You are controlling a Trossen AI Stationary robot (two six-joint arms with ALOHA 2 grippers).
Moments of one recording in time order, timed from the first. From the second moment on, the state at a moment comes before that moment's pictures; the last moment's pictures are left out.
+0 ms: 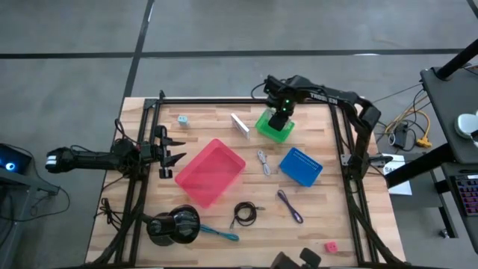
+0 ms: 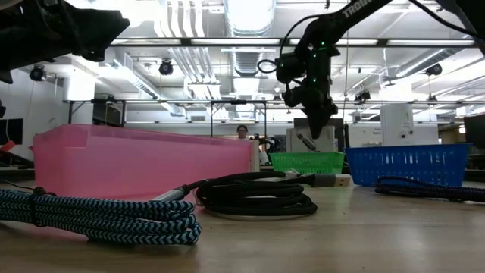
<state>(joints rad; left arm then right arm) 0.03 0.31 0.01 0.61 -0.03 0.25 -0.62 1.89 1.55 -1.12 0.00 -0.03</state>
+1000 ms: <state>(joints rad) 0.03 0.31 0.01 0.61 -0.03 0.25 -0.62 1.92 1.54 -1.11 -0.01 -0.03</state>
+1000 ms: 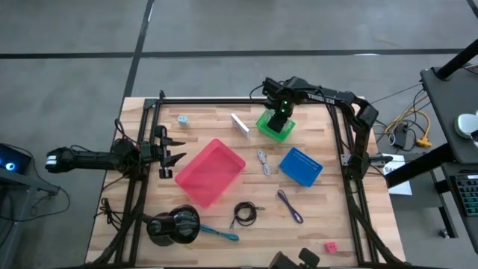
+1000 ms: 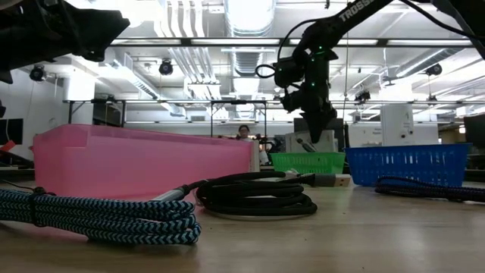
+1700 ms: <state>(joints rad) 0.03 0.31 0.01 0.61 -0.03 0.25 -0.62 1.92 1.51 -1.06 0.00 -0.03</state>
